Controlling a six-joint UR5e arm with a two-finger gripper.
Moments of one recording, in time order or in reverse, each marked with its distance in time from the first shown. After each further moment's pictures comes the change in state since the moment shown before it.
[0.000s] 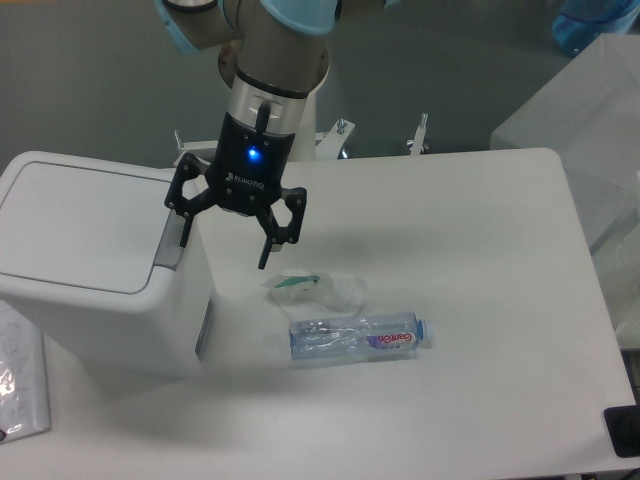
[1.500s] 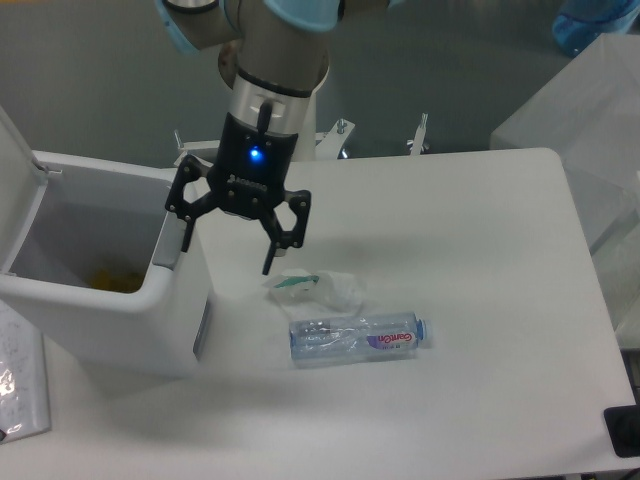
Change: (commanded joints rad) arm 0.087 -0.084 0.175 0.009 0.008 0.018
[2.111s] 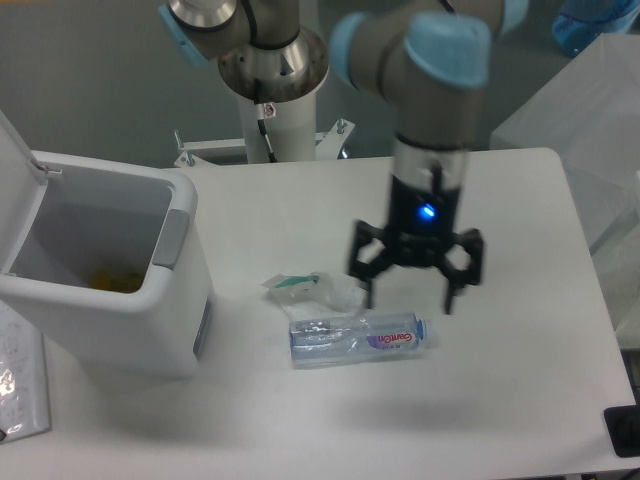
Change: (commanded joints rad) arm 0.167 -0.236 -0.036 0.029 0.454 0.397
